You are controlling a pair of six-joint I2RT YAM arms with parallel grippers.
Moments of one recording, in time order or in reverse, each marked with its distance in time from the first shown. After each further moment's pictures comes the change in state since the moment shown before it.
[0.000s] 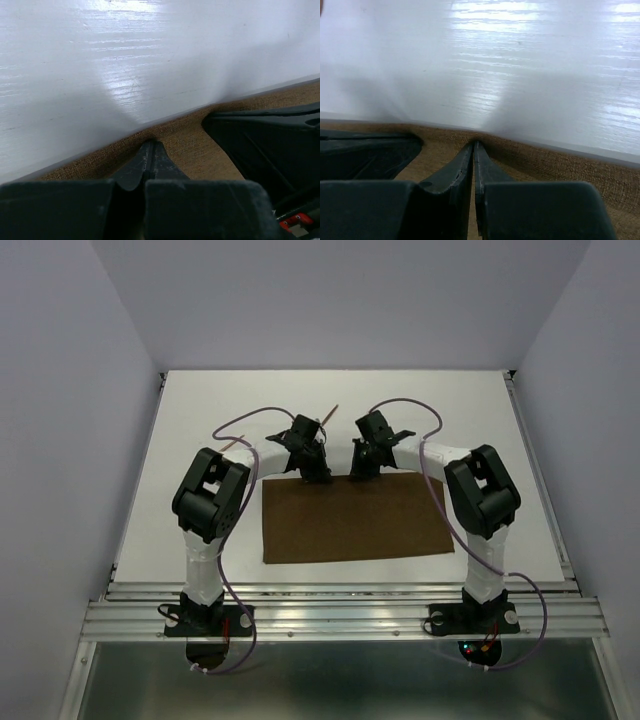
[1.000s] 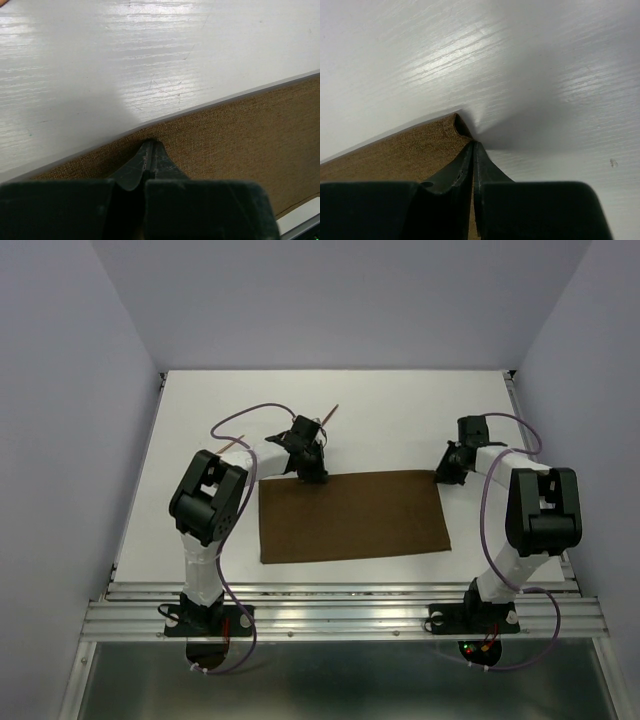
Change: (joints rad) left arm -0.004 -0.028 -0.017 -0.018 -0.085 0.086; right arm -0.529 -0.269 -0.341 0.002 0.063 -0.122
